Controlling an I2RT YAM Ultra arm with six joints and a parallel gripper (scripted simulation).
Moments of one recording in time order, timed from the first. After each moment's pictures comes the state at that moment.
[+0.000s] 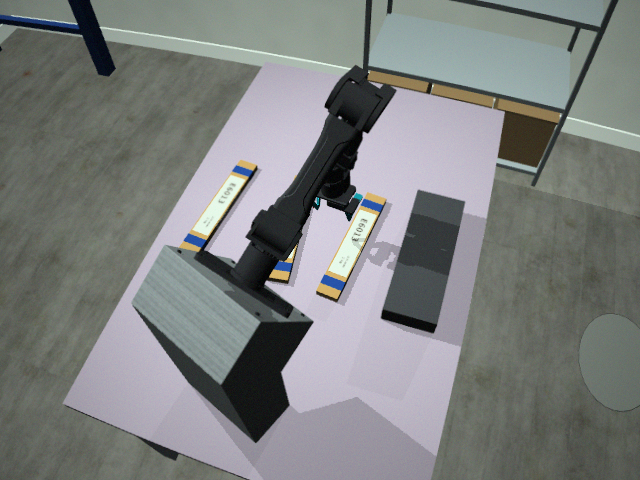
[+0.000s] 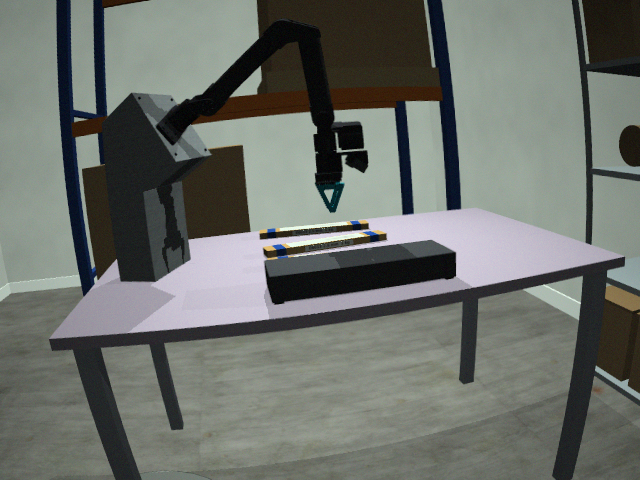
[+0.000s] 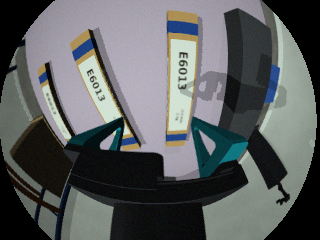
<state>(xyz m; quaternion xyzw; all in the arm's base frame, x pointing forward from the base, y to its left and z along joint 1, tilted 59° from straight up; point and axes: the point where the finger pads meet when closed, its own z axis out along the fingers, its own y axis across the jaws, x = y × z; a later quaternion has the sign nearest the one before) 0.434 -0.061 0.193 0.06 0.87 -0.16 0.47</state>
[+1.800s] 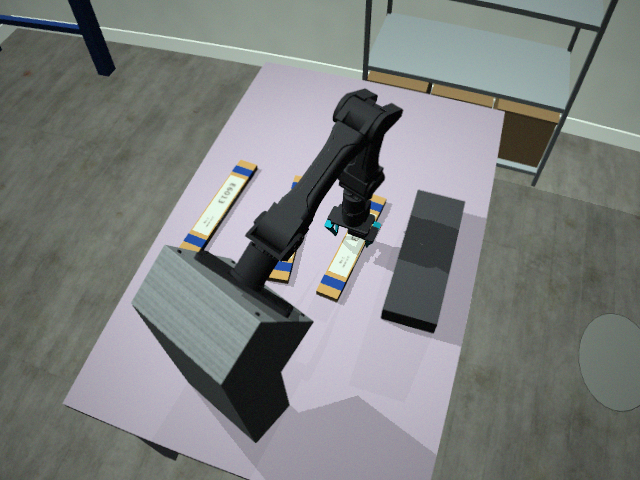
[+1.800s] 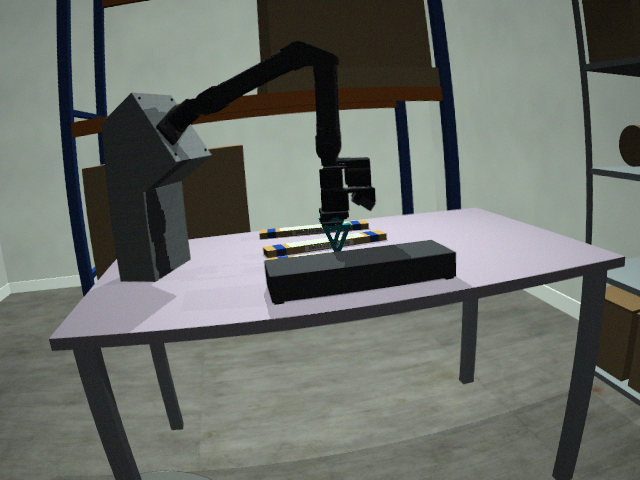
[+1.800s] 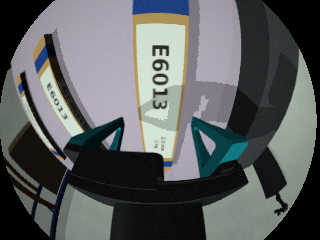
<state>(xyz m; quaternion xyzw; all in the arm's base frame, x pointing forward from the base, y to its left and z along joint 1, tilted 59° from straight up) 0.493 -0.141 0.157 0.05 0.87 -0.15 0.46</state>
